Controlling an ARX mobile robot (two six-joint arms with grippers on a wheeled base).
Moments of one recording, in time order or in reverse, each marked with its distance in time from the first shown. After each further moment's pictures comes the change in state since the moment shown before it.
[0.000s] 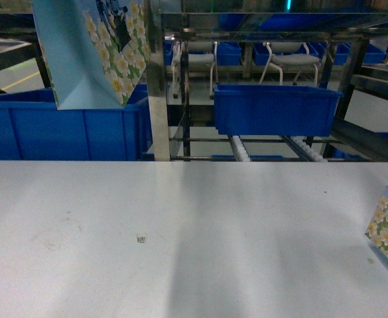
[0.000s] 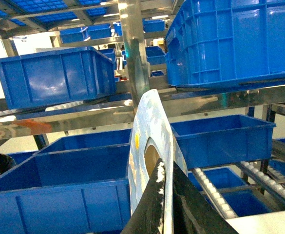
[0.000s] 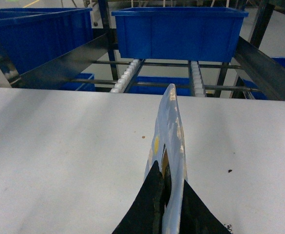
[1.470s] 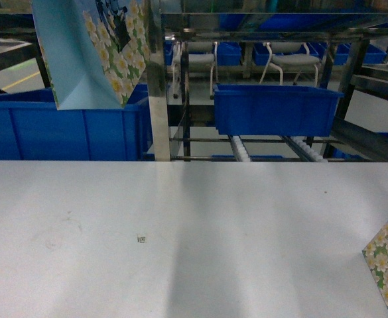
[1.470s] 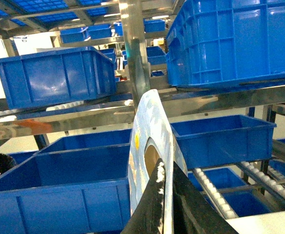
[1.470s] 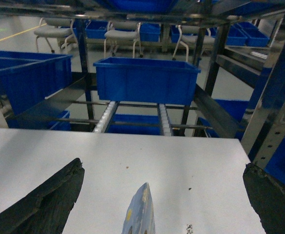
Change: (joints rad) left arm 0.000 0.000 0.000 0.000 0.000 0.000; right arm 0.045 -0.541 -0.271 -0.081 0.188 -0.015
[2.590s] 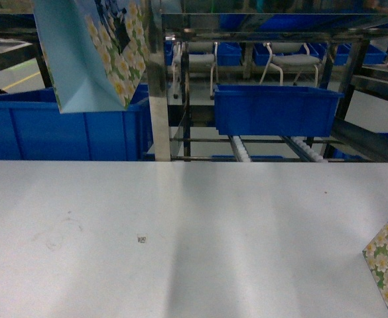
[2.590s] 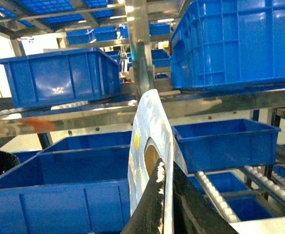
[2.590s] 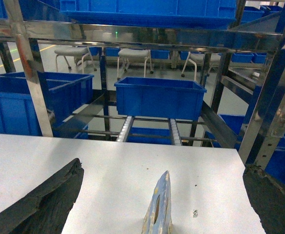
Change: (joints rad) left arm -0.021 0.020 -0.019 0.048 -0.036 0.000; right arm 0.026 -0.985 -0.027 -0.912 -0.018 0.021
